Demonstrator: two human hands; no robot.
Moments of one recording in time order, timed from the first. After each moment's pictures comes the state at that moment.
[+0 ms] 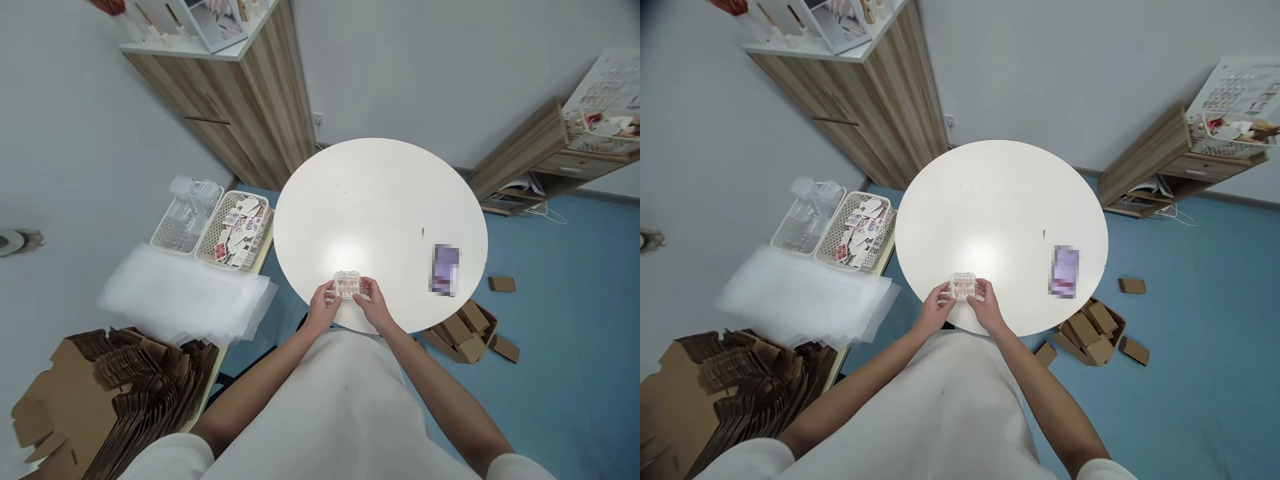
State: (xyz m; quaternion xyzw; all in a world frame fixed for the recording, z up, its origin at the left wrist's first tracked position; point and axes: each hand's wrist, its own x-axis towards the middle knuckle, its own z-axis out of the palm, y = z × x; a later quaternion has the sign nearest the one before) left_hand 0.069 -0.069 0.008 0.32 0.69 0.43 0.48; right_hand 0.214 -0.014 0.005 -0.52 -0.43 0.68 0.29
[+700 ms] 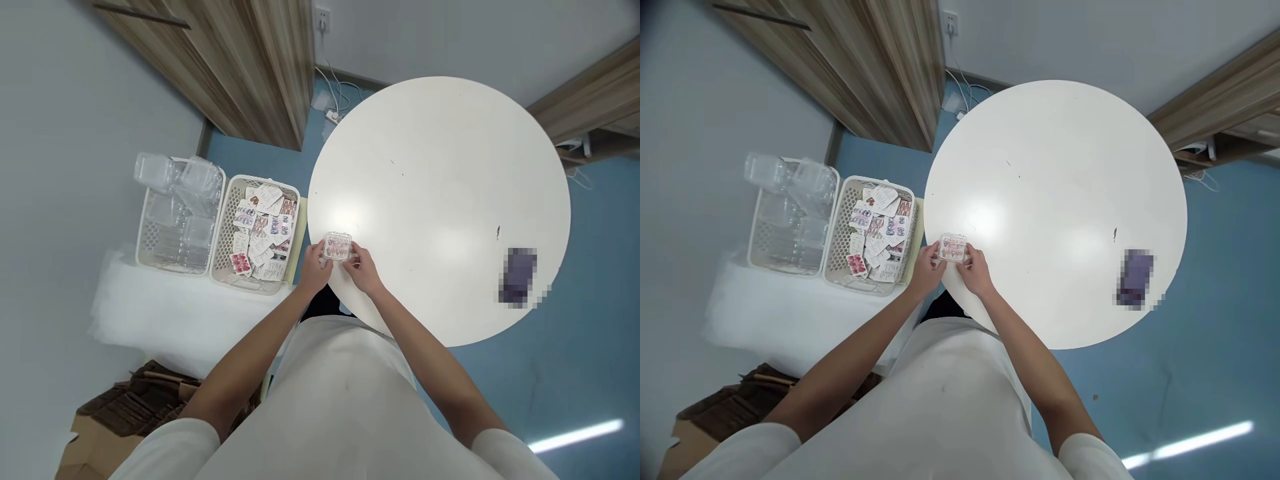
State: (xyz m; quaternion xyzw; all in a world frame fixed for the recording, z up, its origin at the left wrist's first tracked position) left_hand -0.143 0.022 -0.049 0.41 0.73 0.32 0.43; right_hand 0.001 0.061 -0.040 -0.58 -0.52 0.60 0.18
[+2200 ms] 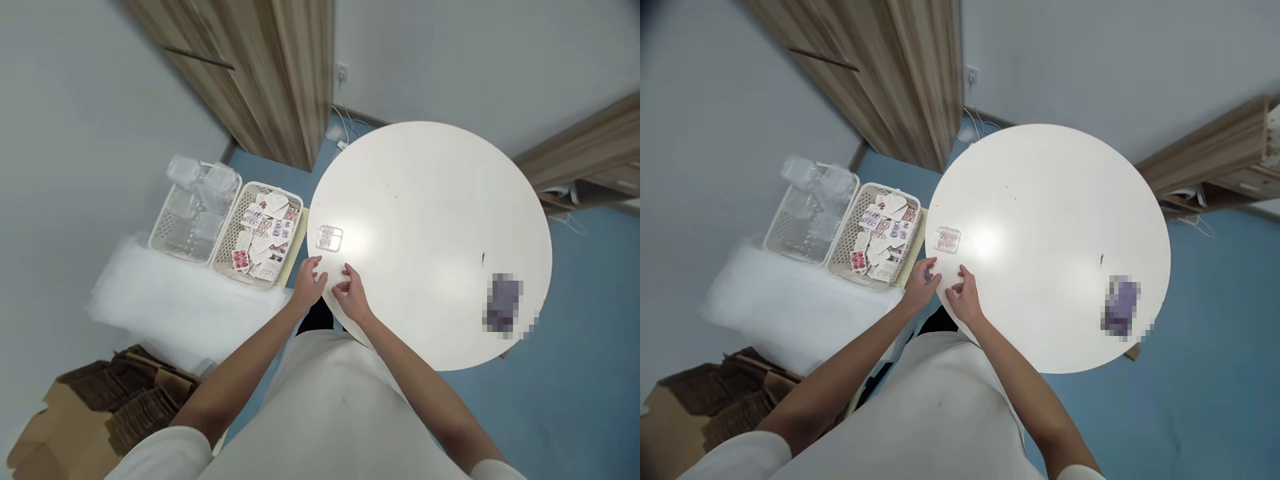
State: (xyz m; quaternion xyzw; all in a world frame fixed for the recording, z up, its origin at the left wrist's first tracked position) left_hand -0.121 -0.002 -0.029 0.40 0.74 0.36 0.40; right_hand 0.020 0.022 -0.024 -0.54 -0.58 0.59 0.17
